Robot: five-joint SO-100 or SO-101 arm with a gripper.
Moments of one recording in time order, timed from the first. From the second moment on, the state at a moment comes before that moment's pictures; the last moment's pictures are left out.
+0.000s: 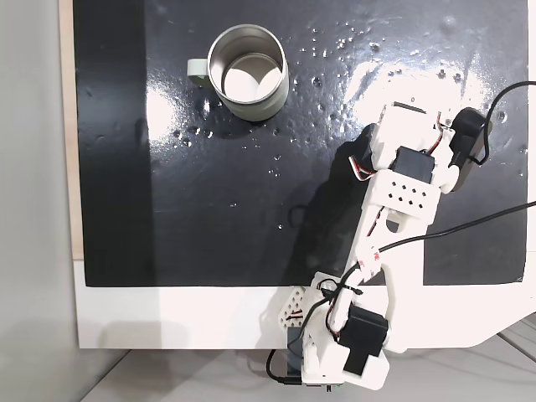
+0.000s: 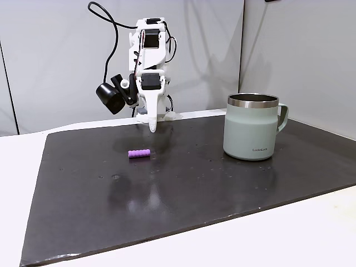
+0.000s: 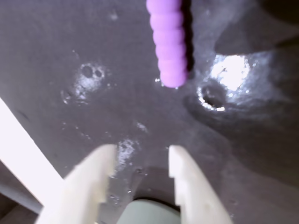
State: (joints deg) arm 16.7 94.7 105.0 51.2 -3.4
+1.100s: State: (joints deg) arm 23.5 70.0 85.5 60.9 -13.0
